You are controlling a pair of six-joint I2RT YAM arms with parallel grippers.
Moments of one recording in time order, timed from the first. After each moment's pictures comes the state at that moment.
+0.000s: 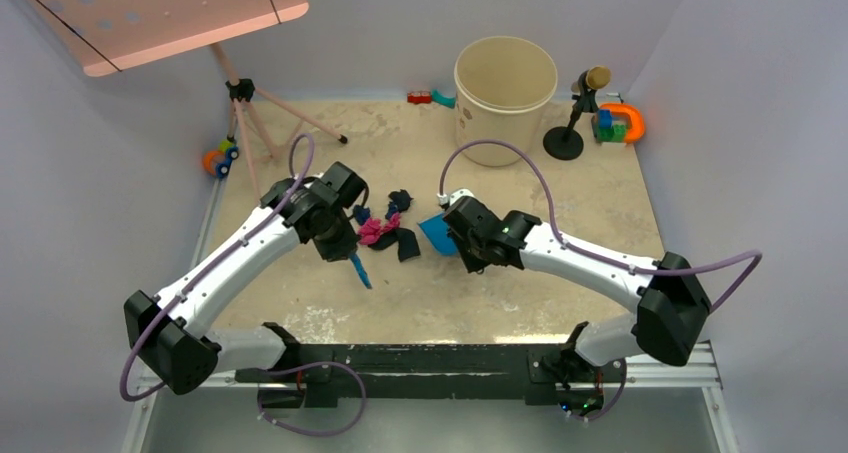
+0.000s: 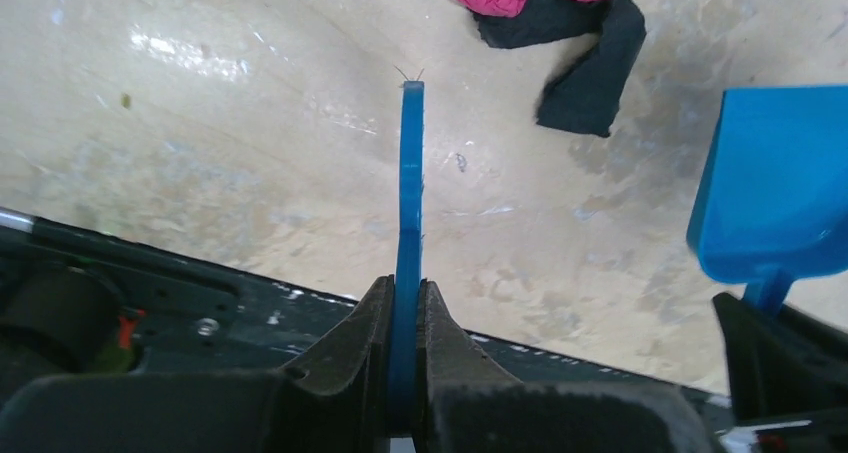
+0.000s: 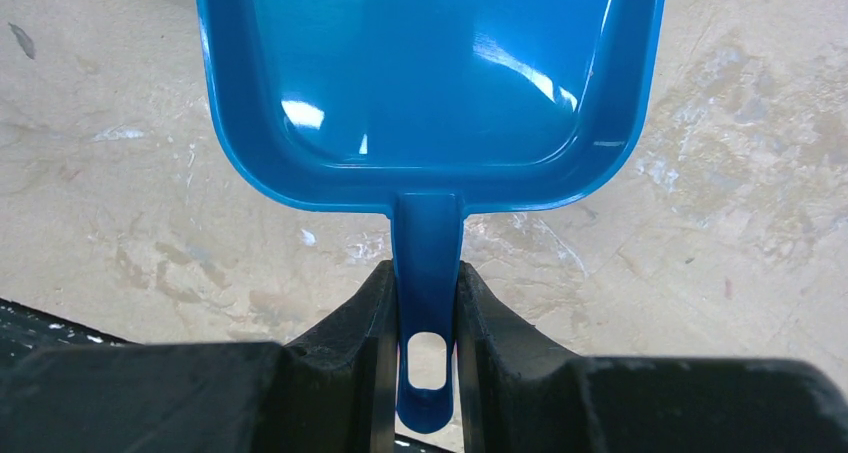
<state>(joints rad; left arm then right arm) -0.63 1.25 1.19 -1.23 -0.19 -1.18 0.90 1.39 1.01 -0.72 0.27 0.35</state>
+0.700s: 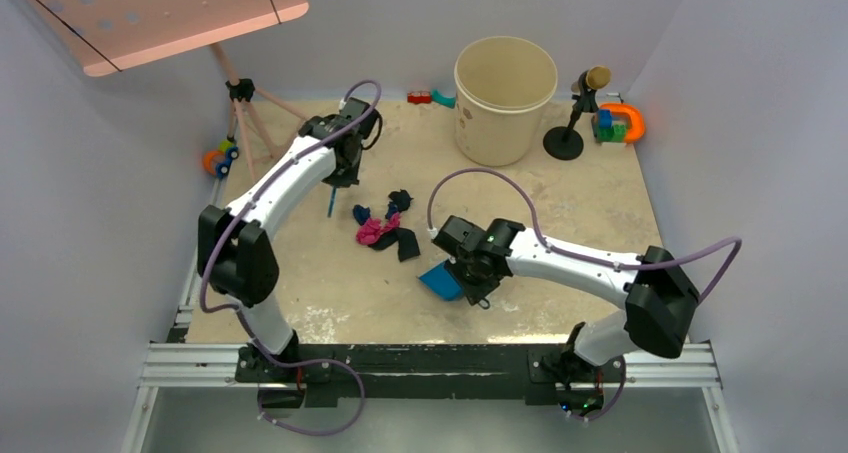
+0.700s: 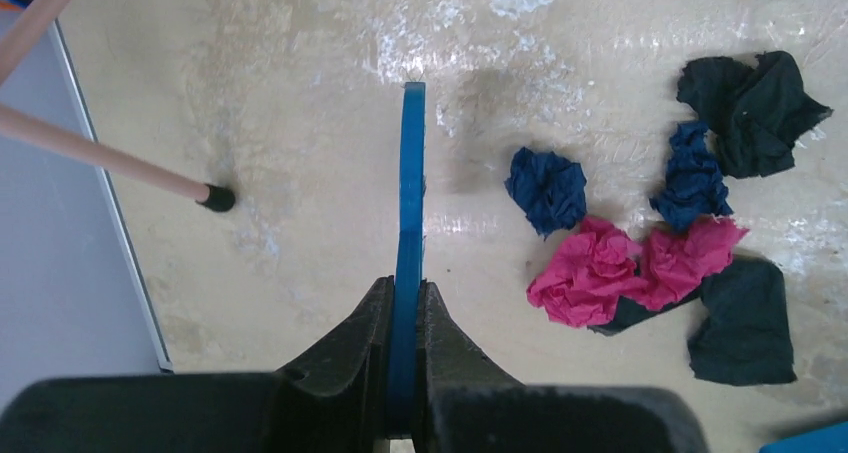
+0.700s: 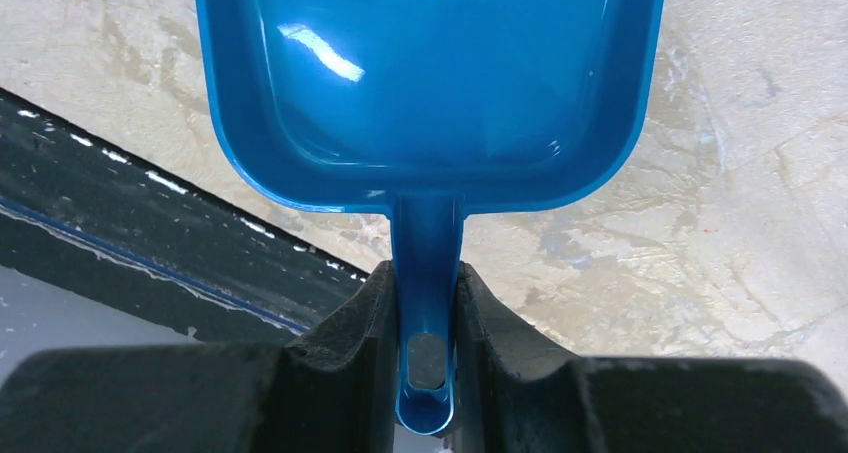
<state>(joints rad) -0.44 1.70 1.56 -1.03 -0.44 -0.27 0.99 1.44 1.02 -0.93 0.07 0.36</state>
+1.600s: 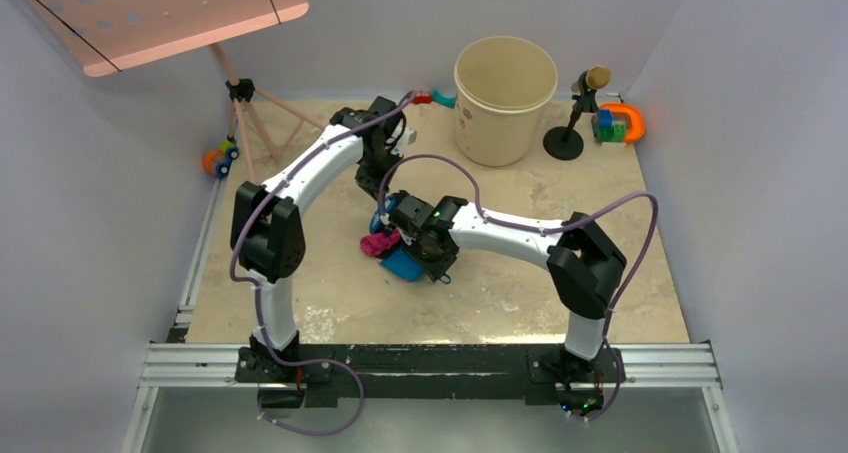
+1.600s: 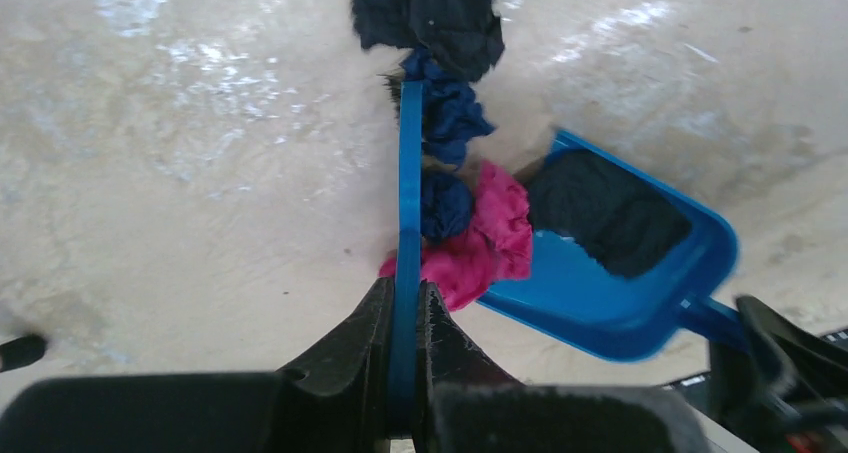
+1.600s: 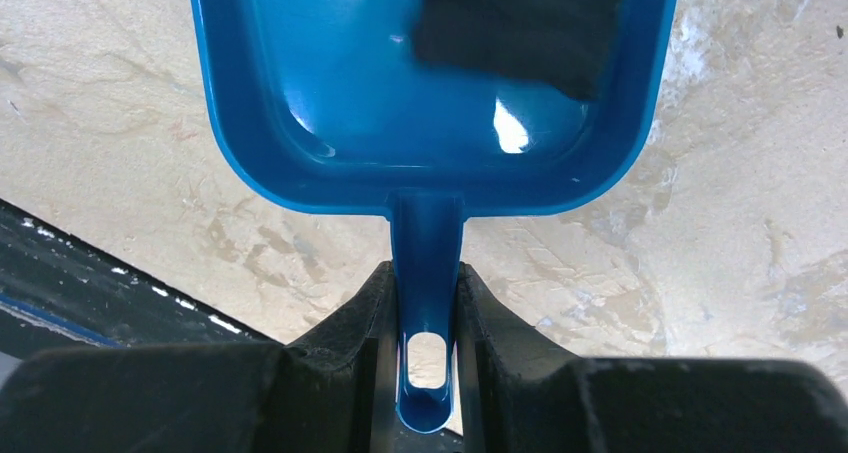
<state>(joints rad) -0.47 1.97 1.78 -1.12 0.00 -0.05 0.99 1.82 1.36 -0.88 0.06 0.19</state>
